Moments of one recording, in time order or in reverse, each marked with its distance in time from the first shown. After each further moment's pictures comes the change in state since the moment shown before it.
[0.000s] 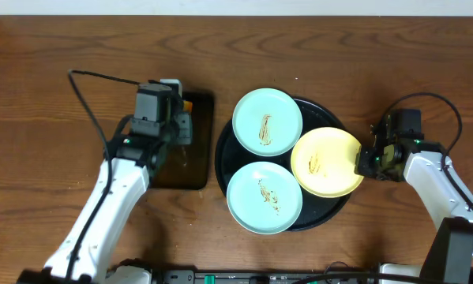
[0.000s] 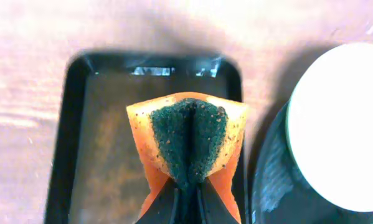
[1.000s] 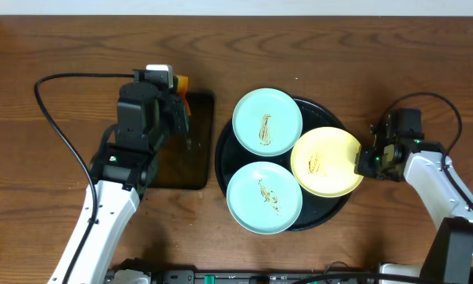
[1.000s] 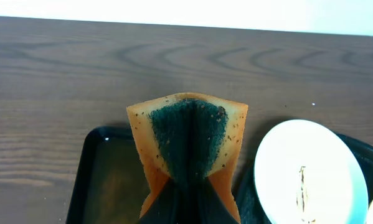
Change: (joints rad) left arm 0.000 -0.132 0.000 0.116 0.000 0.000; right arm 0.000 0.000 0.001 0.000 -0.001 0.000
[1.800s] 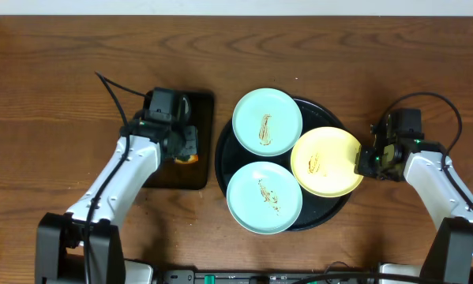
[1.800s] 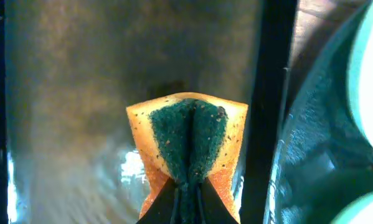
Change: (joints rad) left arm 0.000 0.351 0.046 -0.319 0.073 -0.078; right arm 0.000 0.000 0.000 0.000 0.000 0.000
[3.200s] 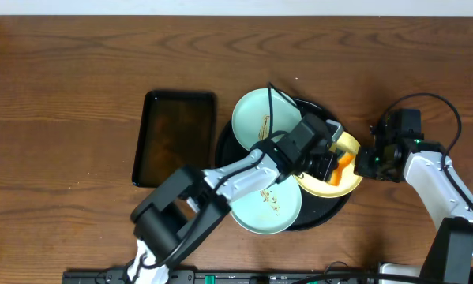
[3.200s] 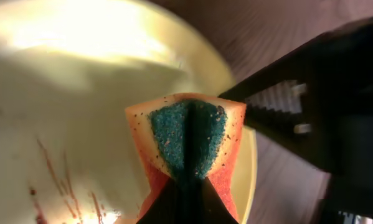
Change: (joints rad) left arm -0.683 0.466 0.230 0.664 0.363 -0.268; right arm 0.002 0.000 0.000 -0.014 -0.007 0.000
